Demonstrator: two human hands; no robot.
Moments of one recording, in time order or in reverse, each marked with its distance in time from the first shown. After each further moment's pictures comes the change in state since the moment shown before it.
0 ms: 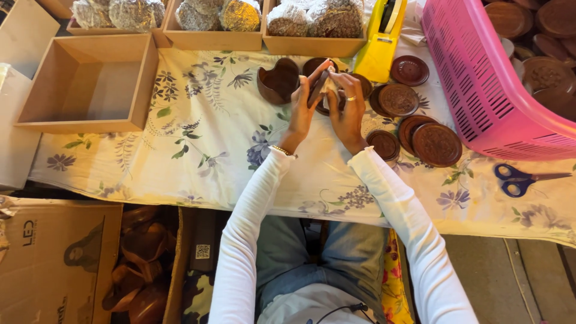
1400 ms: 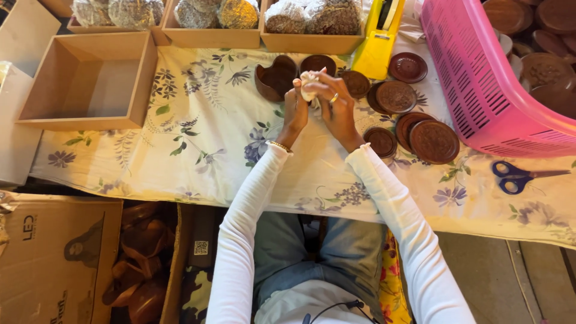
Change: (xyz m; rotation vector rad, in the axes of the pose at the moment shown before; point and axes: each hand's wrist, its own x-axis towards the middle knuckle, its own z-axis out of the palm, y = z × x) left_hand 0.004 -0.049 -0.042 0.611 0.198 0.129; right_hand 0.005 0.003 0.001 0.094 -0.138 -0.149
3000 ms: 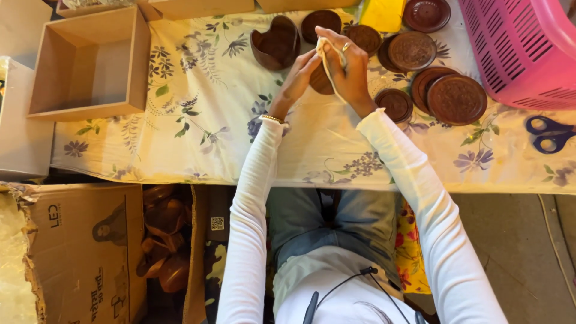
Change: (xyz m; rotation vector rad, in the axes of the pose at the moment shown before) left_hand 0.013 -0.020 -0.018 -0.305 -0.447 -0.250; right_hand -0.011 0.021 -0.005 0.213 0.024 0.241
